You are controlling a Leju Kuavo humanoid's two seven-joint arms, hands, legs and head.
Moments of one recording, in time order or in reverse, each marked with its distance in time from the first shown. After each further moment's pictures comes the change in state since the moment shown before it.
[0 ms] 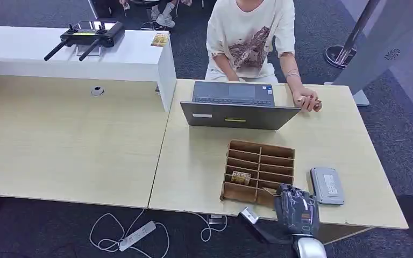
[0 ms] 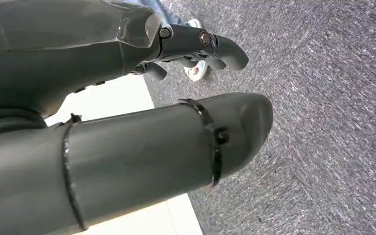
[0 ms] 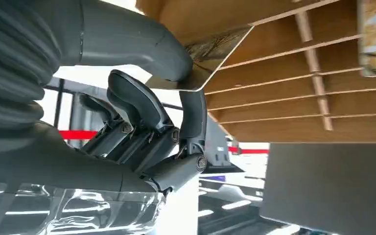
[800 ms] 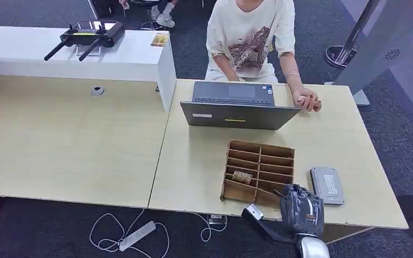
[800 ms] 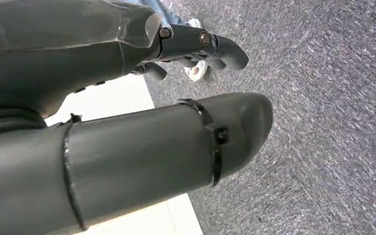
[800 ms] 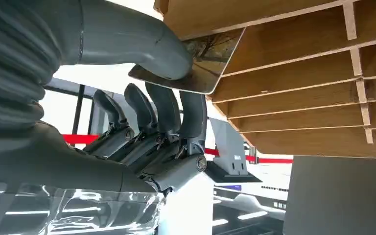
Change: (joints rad) left arm 0.001 0.000 0.000 0.000 0.002 0.000 0.004; right arm 0.008 0.003 -0.026 -0.014 -0.003 0.048 0.066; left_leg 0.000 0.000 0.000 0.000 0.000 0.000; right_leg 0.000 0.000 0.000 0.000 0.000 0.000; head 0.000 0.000
